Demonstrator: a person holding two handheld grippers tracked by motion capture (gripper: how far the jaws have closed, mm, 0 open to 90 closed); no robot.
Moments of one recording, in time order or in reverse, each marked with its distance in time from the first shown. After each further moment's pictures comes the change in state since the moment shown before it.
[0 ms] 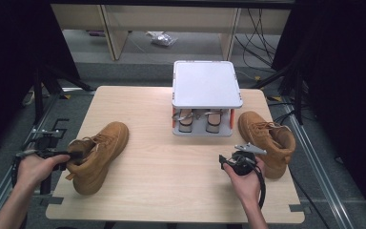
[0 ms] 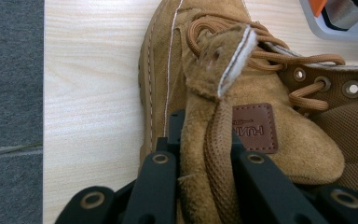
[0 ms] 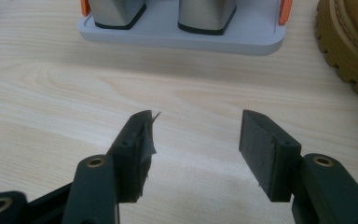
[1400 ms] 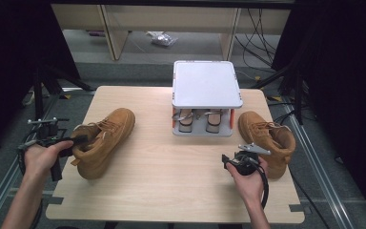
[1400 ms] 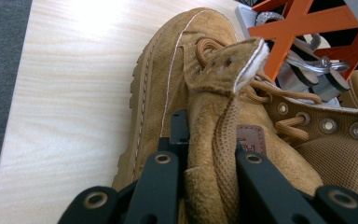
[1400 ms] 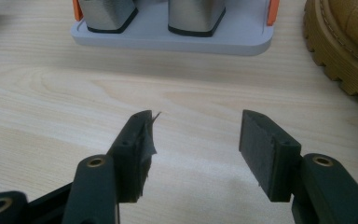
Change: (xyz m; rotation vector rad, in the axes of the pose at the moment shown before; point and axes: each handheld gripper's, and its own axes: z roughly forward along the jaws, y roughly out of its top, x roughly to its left) left arm -0.012 0.027 0.003 -0.210 -0.109 -0.094; right arm -0.009 -0.001 -0.003 -0.012 -0.002 0.015
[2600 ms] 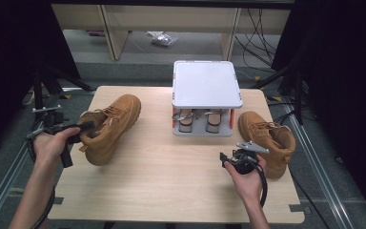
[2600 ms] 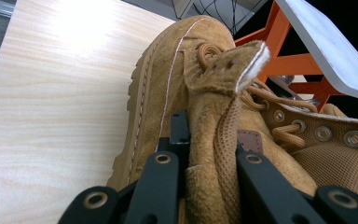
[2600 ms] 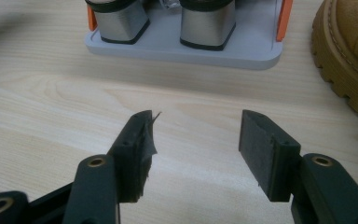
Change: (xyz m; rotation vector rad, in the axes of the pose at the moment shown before) left arm -0.018 0.025 0.014 -0.088 -0.046 -0.032; right arm 0.007 0.006 -0.002 -0.030 0.026 -0.017
